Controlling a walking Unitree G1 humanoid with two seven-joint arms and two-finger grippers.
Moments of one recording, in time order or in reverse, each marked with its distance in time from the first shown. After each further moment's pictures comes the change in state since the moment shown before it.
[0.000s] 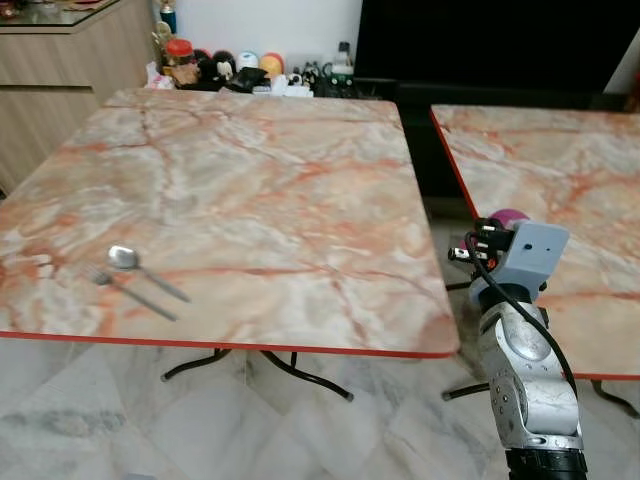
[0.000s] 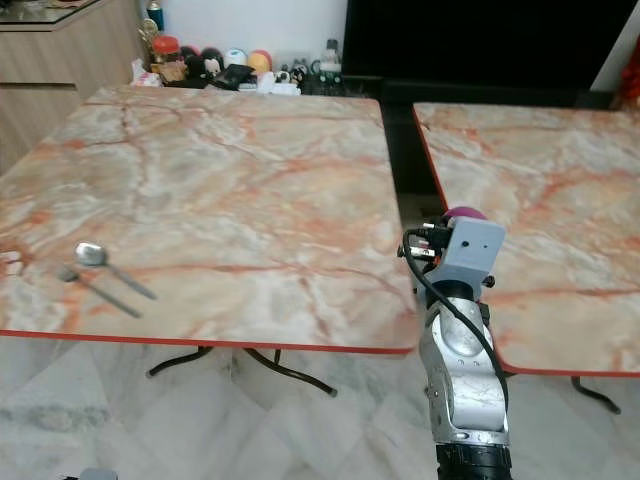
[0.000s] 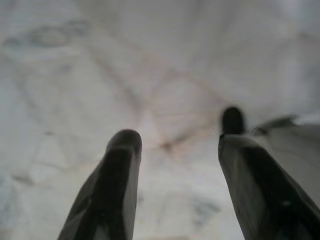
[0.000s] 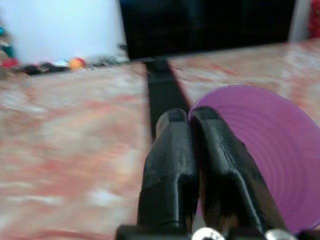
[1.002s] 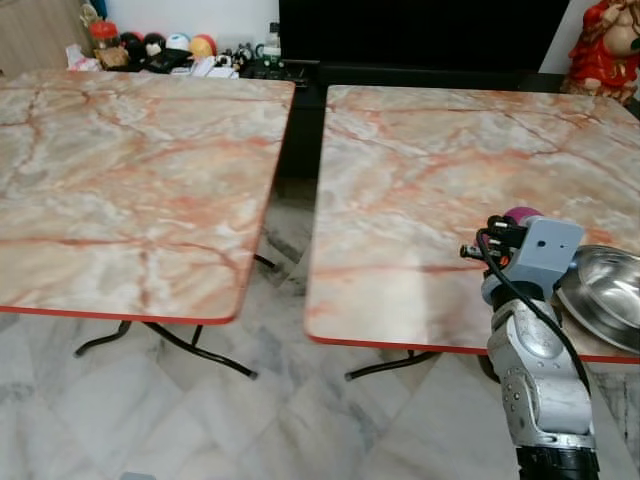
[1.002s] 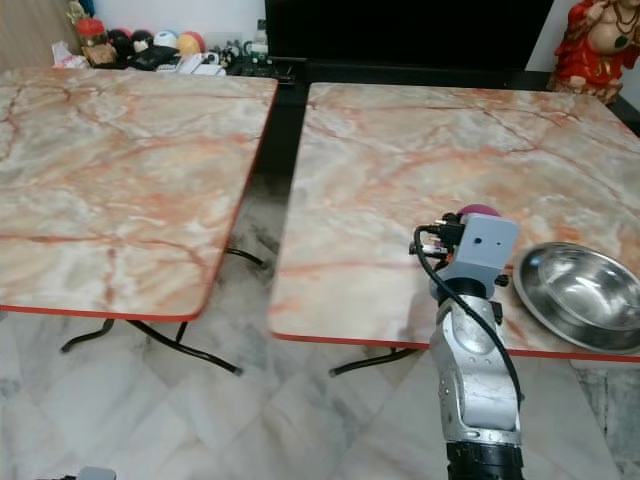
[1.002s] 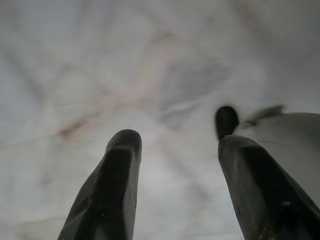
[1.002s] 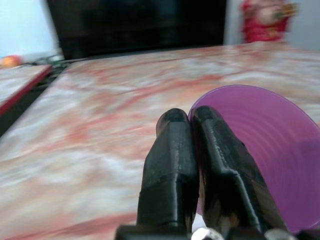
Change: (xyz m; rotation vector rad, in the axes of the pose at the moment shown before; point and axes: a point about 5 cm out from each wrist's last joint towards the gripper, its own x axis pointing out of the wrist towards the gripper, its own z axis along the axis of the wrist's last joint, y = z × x) left arm 0.000 -0.011 0.000 -0.012 -0.003 -0.028; right arm 0.003 -0.018 0.008 -0.025 -0.011 -0.058
